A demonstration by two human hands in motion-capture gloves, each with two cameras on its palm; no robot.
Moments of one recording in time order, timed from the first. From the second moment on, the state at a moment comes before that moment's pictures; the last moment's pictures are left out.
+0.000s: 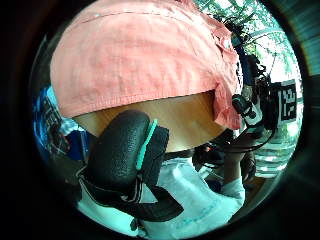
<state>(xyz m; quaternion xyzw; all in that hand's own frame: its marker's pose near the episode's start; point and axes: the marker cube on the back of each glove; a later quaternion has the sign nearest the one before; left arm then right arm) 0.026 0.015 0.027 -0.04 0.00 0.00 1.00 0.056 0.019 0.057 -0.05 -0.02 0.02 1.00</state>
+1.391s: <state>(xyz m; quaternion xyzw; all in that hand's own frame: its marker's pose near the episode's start) -0.046 -0.015 -0.051 -0.01 0.02 0.11 0.99 0.074 -0.039 -0.052 -0.09 -0.13 -0.19 0.97</state>
